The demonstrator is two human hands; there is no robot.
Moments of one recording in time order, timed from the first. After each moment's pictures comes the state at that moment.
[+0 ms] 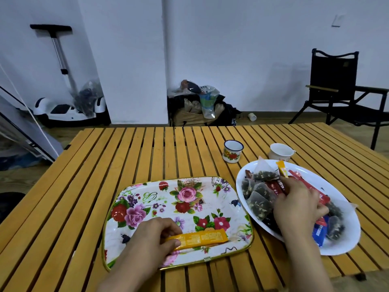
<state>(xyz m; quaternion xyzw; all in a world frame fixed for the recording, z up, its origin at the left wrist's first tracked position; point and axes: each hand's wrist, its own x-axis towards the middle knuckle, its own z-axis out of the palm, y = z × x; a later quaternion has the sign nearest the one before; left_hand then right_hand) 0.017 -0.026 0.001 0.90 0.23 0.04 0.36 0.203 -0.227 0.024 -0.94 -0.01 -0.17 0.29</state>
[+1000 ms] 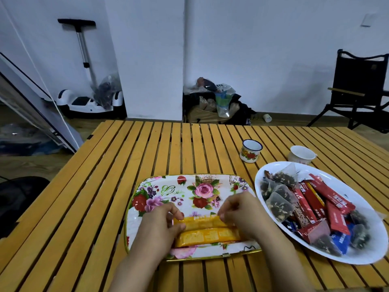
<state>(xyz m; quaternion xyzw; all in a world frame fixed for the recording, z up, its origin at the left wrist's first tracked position) 0.012 -0.014 -0.003 0.84 0.34 0.13 0.40 0.149 -0.157 0.031 -0.89 -0.27 0.20 0.32</state>
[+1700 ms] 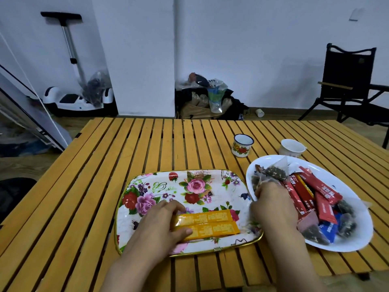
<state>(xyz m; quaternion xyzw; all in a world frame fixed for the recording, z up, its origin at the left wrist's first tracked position) 0.015 -0.023 0.000 0.92 0.23 0.06 0.32 0.169 -0.187 0.032 -0.98 -0.09 -0.02 0.18</state>
